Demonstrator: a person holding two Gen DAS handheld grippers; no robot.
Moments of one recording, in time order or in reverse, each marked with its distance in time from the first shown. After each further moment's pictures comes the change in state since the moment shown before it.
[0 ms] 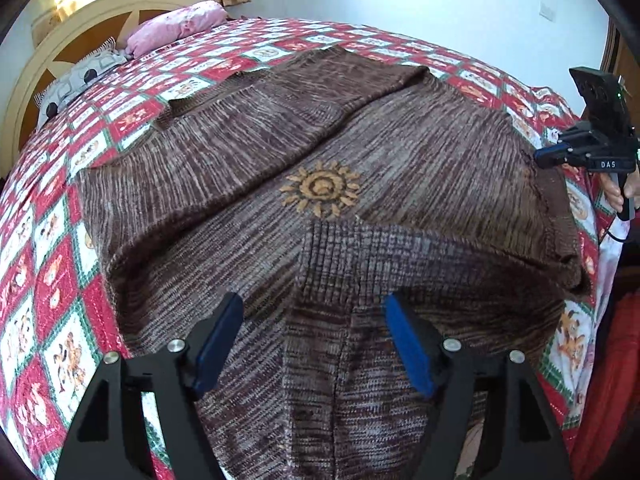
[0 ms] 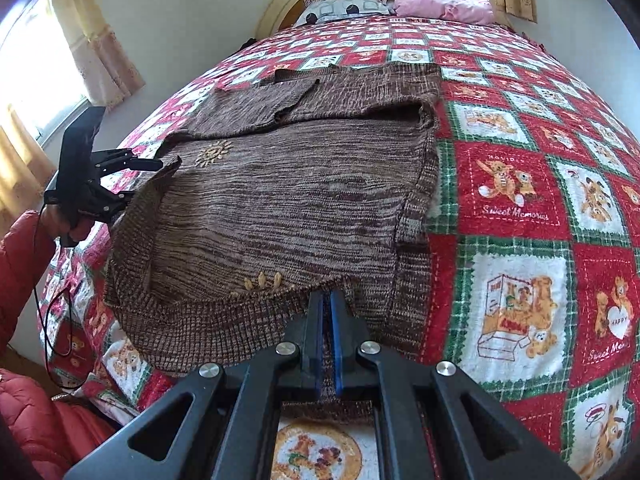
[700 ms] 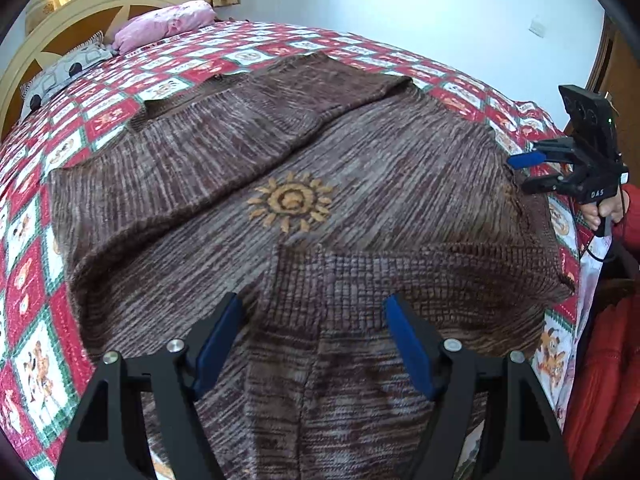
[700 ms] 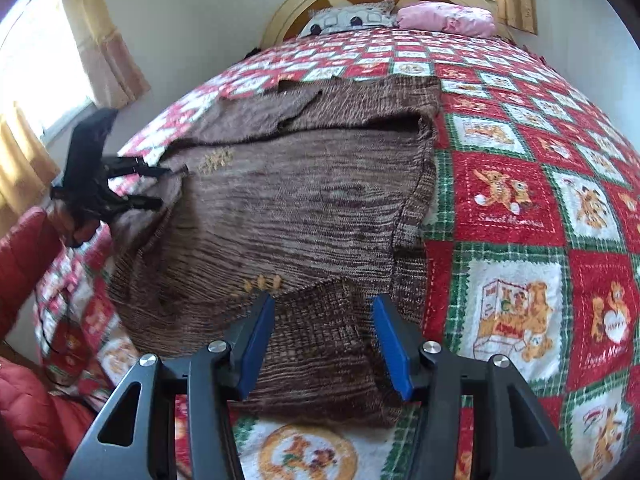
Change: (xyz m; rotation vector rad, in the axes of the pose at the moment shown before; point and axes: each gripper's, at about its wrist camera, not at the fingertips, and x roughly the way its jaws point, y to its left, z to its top) left arm 0.010 -0.006 0.009 -0.023 -0.026 -0.092; right arm 0.006 0.007 -0.001 -0.069 -0.043 -0.040
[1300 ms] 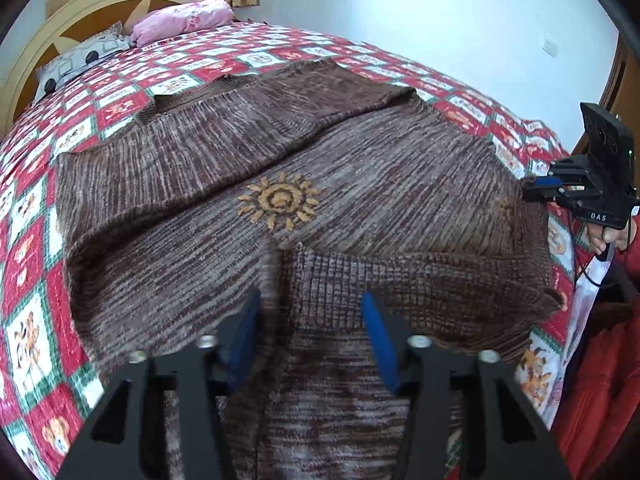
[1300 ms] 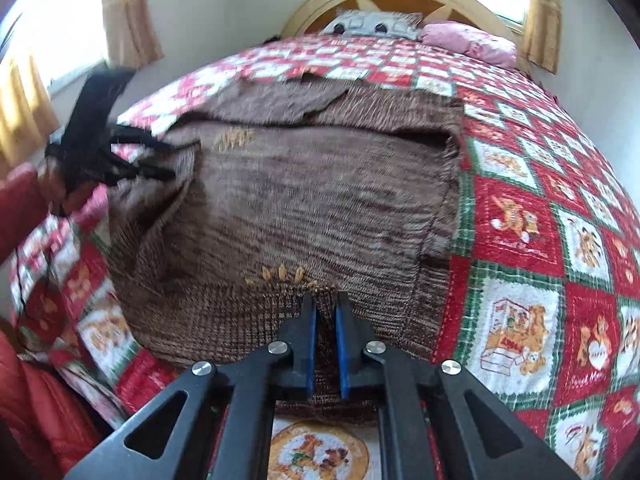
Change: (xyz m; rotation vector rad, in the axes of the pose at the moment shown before) left arm -0.009 -0.011 -0.007 -0.092 -0.037 0.011; right arm -0.014 0.019 -0.003 -0.096 -0.036 -0.061
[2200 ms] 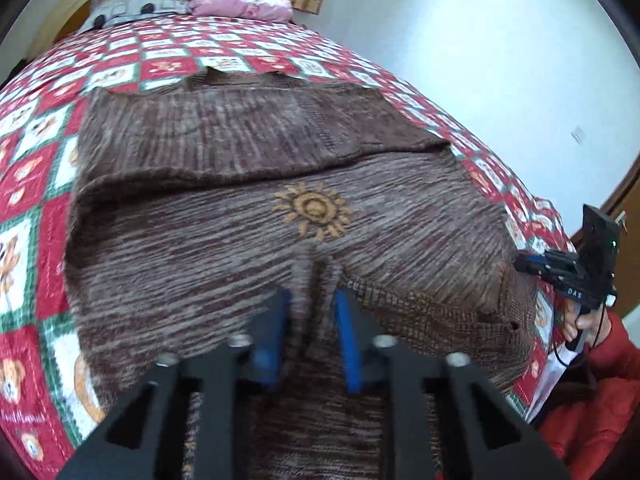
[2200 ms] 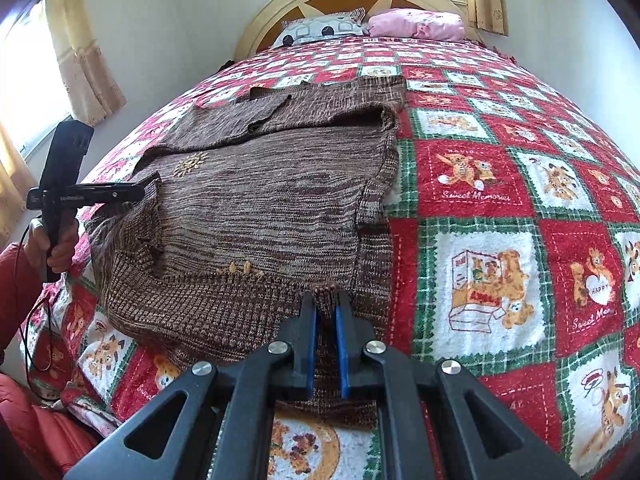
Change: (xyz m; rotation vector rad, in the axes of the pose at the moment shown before) left arm 0.002 0.028 -0.004 -0.290 -0.072 -0.062; right arm 0.007 -0.028 -0.020 0.180 -0.009 -0.031
